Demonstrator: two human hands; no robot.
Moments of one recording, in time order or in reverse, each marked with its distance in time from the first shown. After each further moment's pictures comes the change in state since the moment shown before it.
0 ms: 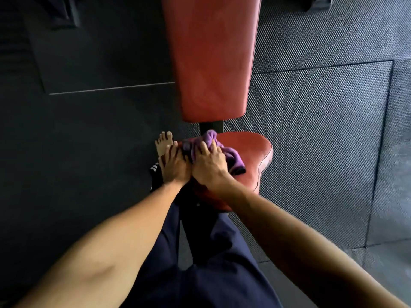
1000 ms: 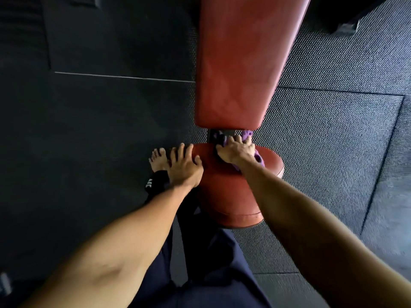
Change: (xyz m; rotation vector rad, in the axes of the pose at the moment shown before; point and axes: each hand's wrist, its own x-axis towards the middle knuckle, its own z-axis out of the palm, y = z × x) left_hand 0.017 0.006 0.003 0.007 -0.007 -0.097; right_hand 0.093 0.055 -0.008 0.087 -0.182 0.336
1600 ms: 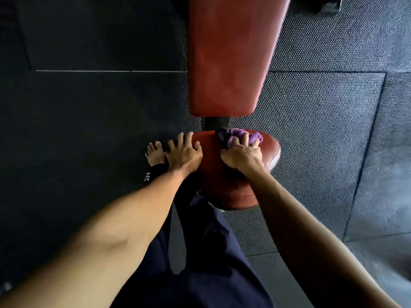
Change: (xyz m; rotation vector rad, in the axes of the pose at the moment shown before) left_hand 0.006 0.000 -0.017 0.012 -0.075 0.091; right_hand -0.082 0.010 0.002 0.033 -0.026 0.124
